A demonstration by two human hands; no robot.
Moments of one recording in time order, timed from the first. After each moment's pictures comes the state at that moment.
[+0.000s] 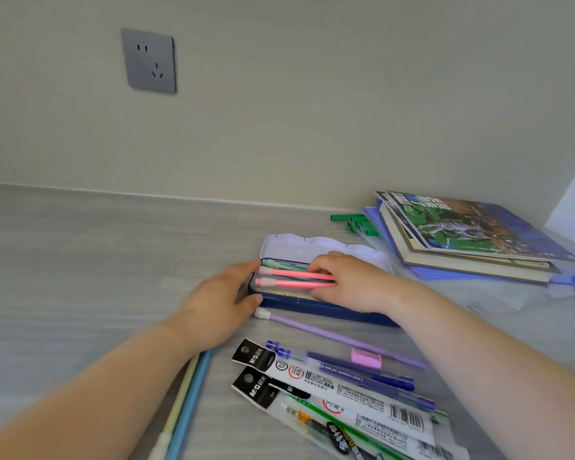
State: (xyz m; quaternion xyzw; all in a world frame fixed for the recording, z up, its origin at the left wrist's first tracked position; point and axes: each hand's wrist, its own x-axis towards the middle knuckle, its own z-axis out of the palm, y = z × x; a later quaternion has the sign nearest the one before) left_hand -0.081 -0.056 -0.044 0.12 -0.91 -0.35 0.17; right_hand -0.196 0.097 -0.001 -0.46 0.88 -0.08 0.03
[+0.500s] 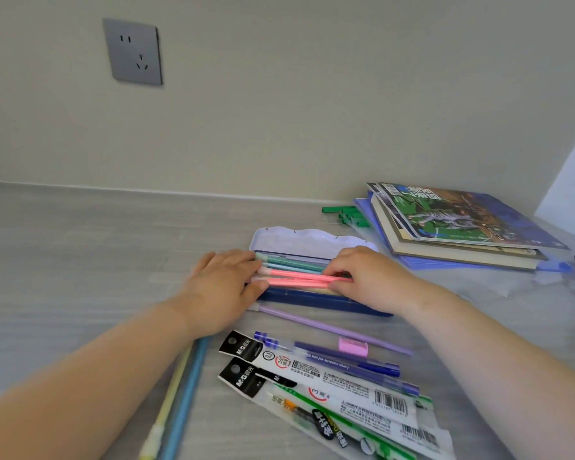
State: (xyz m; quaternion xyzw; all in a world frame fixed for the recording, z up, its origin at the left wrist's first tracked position) left_hand -0.092 -0.047 -0.033 0.09 -0.98 -0.11 0.10; right_hand -0.202 0.126 -0.005 -0.46 0.88 -0.10 0.00
